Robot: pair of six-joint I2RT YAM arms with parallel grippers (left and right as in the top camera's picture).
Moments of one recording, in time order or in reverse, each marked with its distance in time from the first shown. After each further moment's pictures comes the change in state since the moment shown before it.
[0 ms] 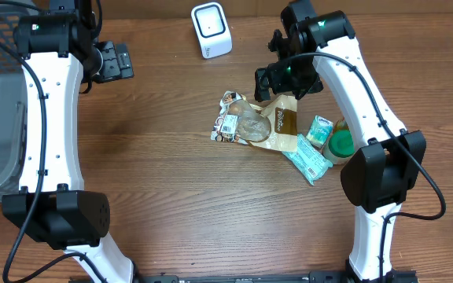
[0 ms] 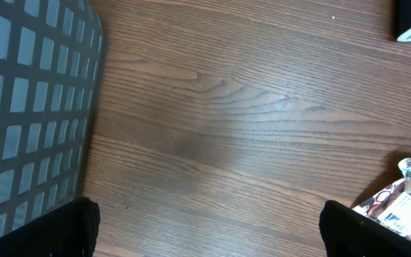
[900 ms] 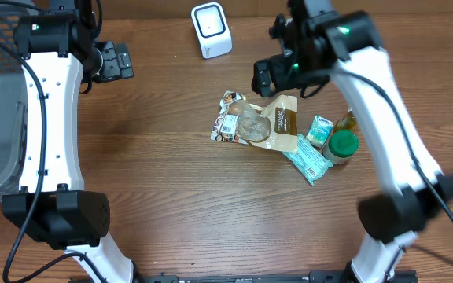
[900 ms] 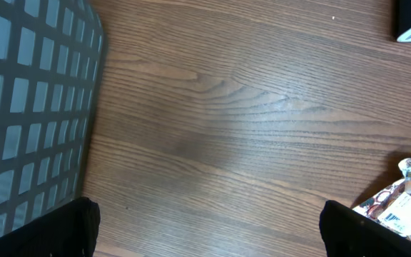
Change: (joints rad) left arm 0.000 0.000 0.000 0.000 0.000 0.000; right arm 0.049 -0.267 -0.006 0.003 0.000 0.000
